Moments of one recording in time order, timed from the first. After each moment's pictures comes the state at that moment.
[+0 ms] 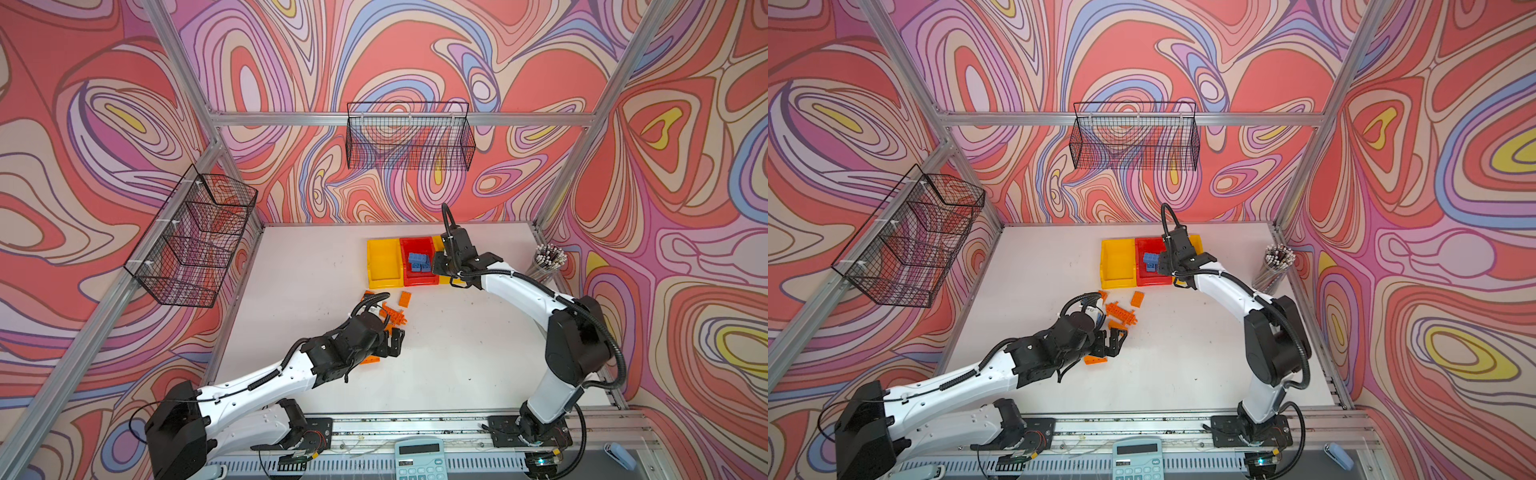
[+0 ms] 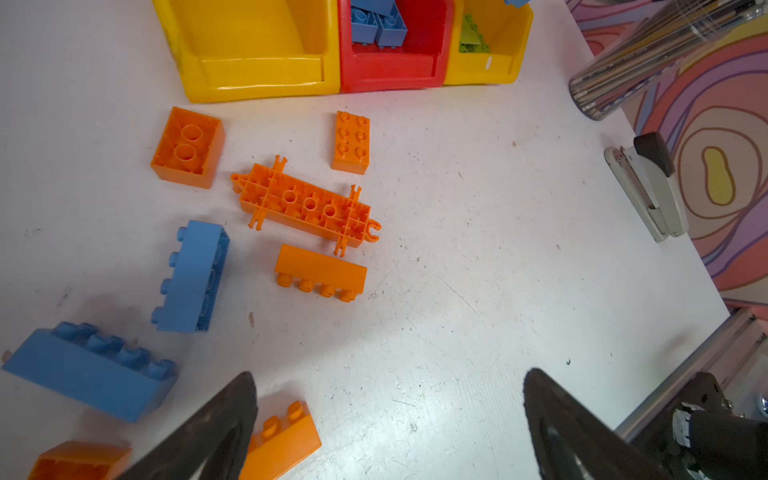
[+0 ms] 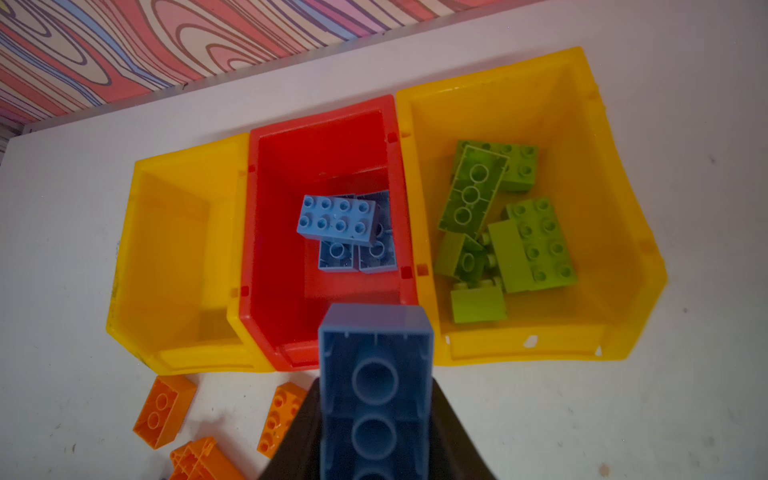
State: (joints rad) left arm -0.93 1.06 0.66 -0.32 -0.23 -0.71; right arm 0.46 1.80 1.40 -0.41 0.13 0.49
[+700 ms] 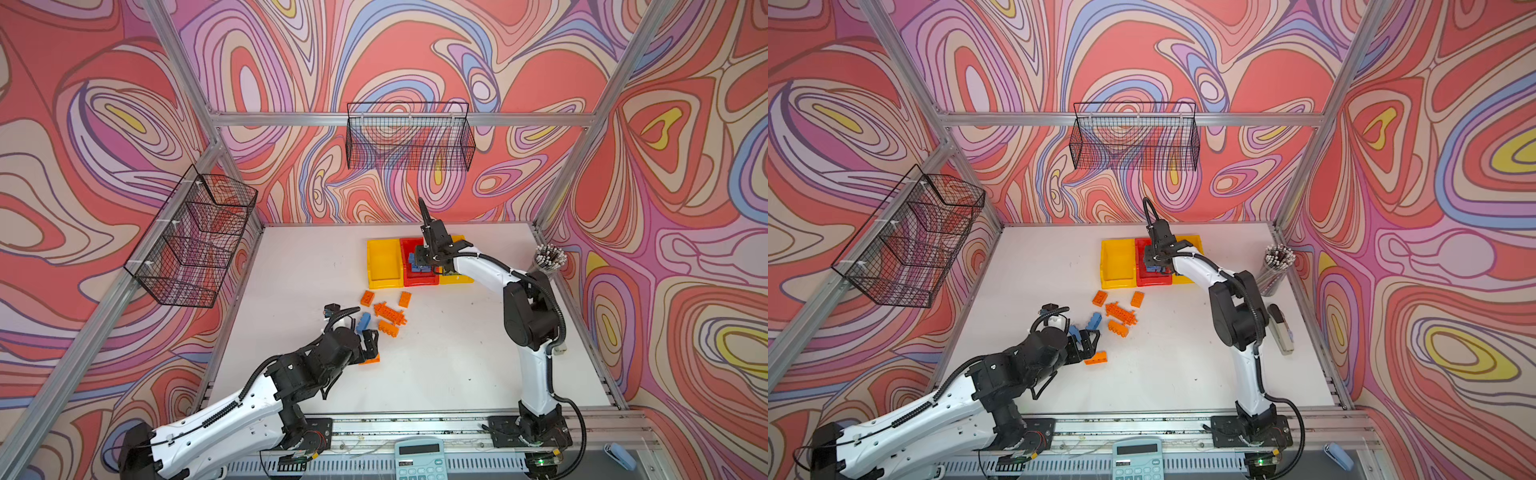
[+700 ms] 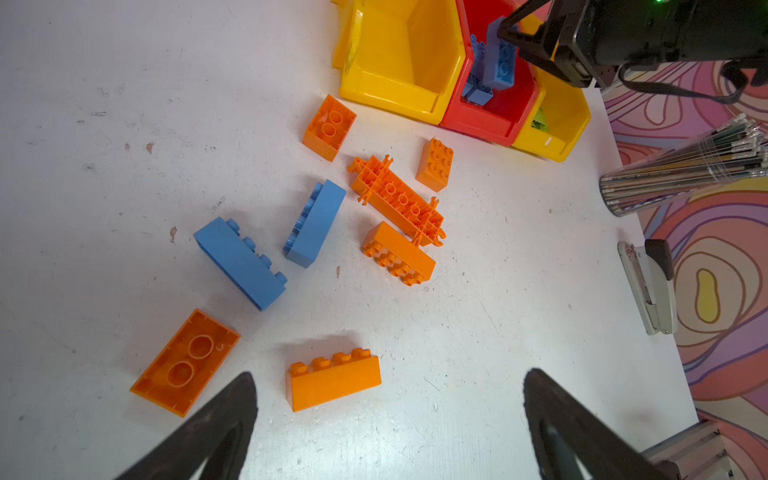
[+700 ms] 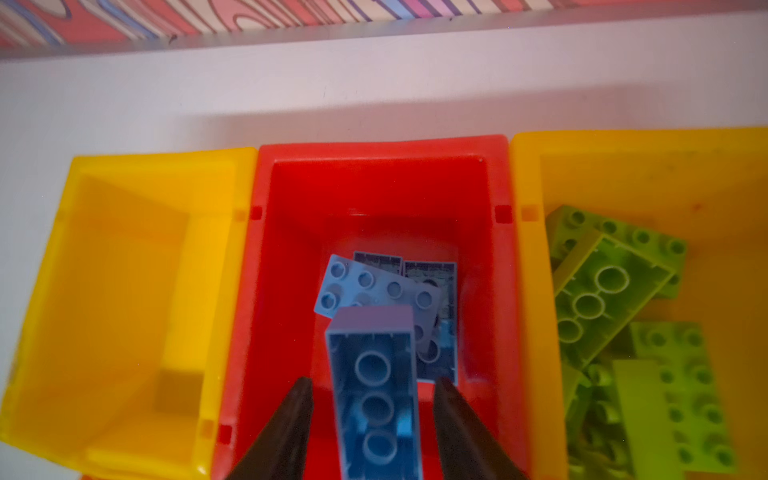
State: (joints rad) left arm -0.93 0.76 0.56 -0.52 -0.37 -0.98; right arm 0.46 2.12 1.71 -0.44 0.09 0.37
